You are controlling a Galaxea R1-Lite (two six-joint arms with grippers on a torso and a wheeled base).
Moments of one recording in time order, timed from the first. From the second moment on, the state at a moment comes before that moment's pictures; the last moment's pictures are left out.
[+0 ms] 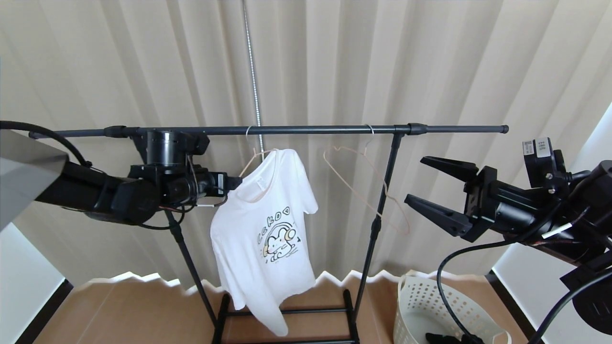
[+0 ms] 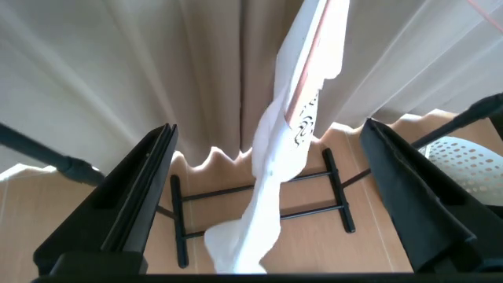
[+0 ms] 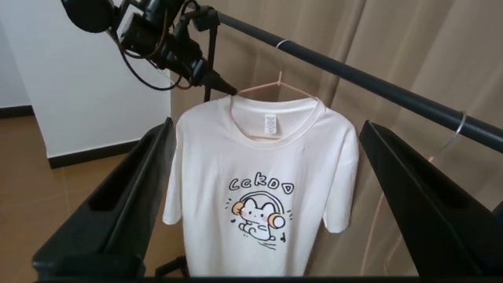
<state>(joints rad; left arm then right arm) -0.19 2.02 -1.18 -0.41 0.02 -0.02 0.20 1.76 -0.48 -1.48 0.80 0.03</state>
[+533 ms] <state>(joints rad) -0.17 1.40 -0.66 -0.37 0.00 0.01 0.20 1.68 -0.42 -1.47 0.76 0.05</state>
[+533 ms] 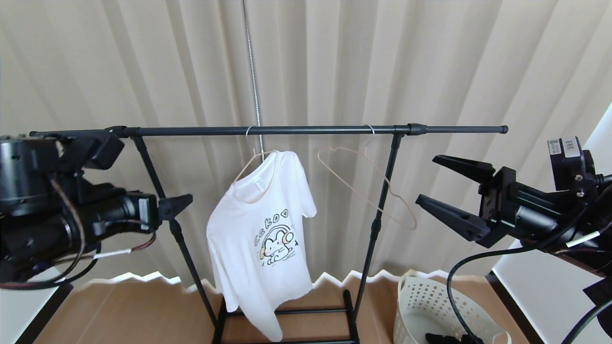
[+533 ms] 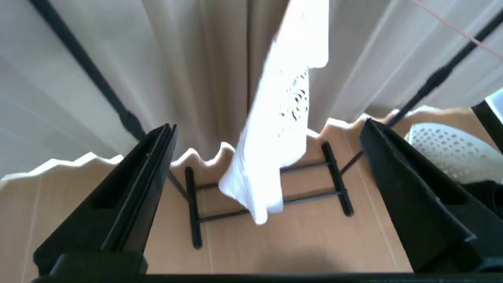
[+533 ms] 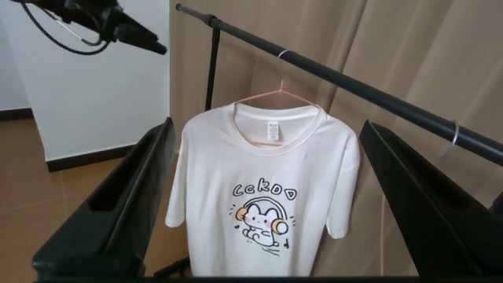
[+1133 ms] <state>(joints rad) -0.18 0.86 -0.19 -0.36 0.01 0.06 0.21 1.52 -0.10 -1.37 0.22 -0.07</state>
